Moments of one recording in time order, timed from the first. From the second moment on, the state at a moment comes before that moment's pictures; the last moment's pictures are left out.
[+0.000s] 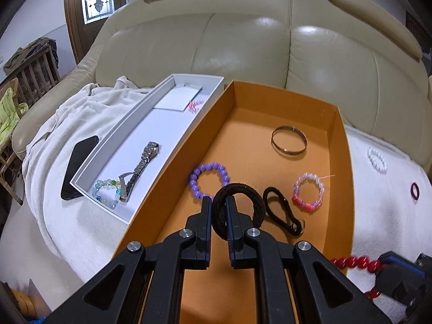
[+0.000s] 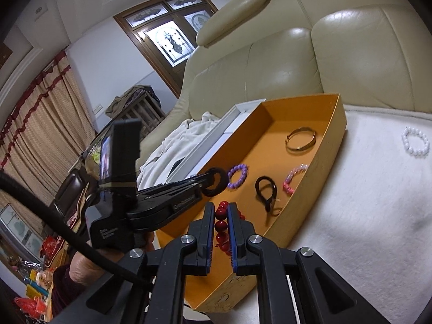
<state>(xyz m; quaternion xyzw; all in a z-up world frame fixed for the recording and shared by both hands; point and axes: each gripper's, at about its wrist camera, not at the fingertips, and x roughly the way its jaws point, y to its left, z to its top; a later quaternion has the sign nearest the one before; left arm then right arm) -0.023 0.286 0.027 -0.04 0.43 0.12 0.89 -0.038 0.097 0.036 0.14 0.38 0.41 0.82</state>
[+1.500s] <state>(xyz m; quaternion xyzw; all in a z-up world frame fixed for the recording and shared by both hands) -0.013 0.288 0.011 0.02 0.45 0.18 0.87 -0.037 0.099 0.025 0.13 0.40 0.38 0.82</state>
